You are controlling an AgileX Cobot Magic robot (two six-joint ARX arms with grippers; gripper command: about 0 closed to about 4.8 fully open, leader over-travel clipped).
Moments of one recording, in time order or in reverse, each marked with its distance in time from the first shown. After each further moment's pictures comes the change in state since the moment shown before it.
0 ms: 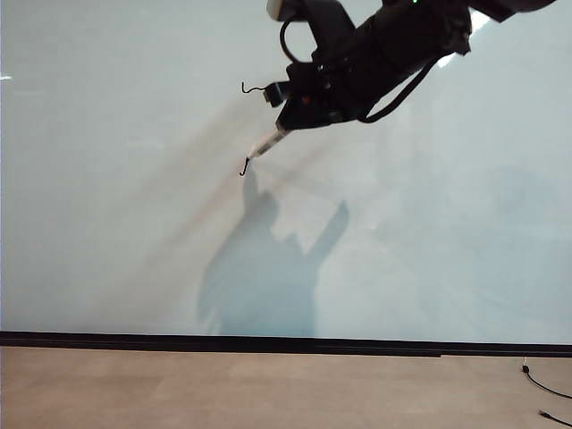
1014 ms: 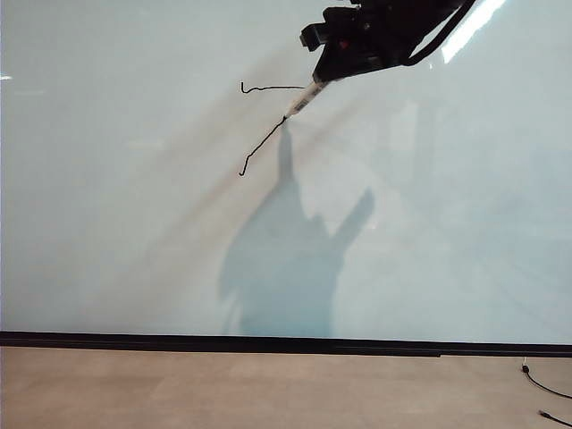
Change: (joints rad) left arm 0.000 0.000 0.000 0.000 0.000 0.000; right arm -0.029 -0.178 -0.005 -0.135 0.072 -0.036
